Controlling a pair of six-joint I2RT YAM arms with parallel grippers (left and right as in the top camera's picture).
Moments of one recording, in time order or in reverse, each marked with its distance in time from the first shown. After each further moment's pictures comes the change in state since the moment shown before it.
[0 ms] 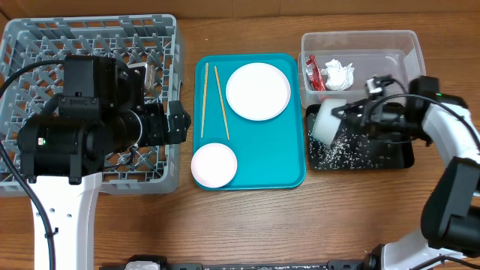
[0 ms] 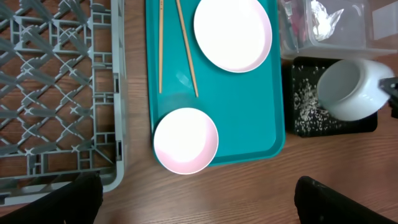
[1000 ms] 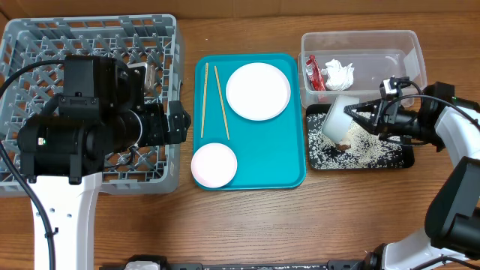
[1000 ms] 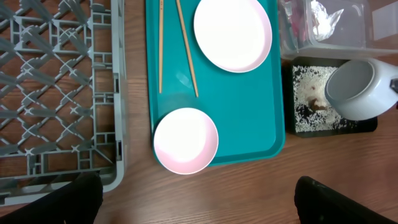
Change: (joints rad) left arm 0.000 0.000 0.000 0.000 0.000 0.000; right arm -0.062 0.000 -0.003 -0.051 -0.013 -0.050
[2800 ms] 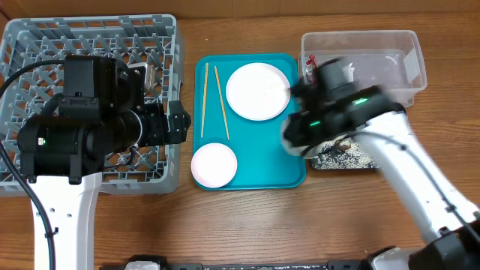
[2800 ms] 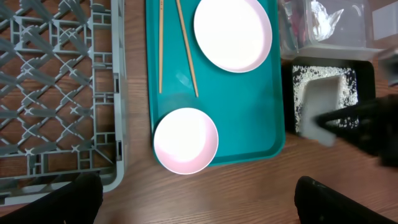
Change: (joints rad) left arm 0.000 0.000 0.000 0.000 0.000 0.000; right arm 0.776 -0.206 0.194 -0.015 1.049 0.368
